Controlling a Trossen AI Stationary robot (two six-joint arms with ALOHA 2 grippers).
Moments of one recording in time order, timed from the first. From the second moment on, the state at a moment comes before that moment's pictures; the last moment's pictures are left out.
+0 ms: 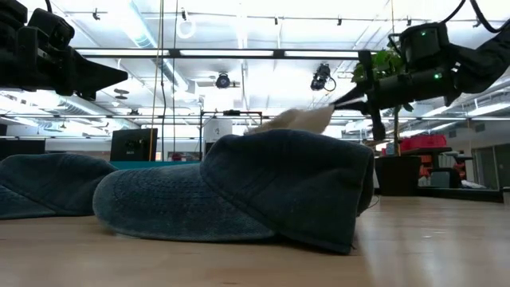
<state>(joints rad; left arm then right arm) -0.06 0.01 0.01 0.08 -0.29 0.12 -0.49 1.02 0.23 0.72 0.06 1.38</state>
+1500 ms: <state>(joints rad) -0.06 0.01 0.01 0.08 -0.29 0.12 -0.98 1.02 0.23 0.23 -0.44 1.06</state>
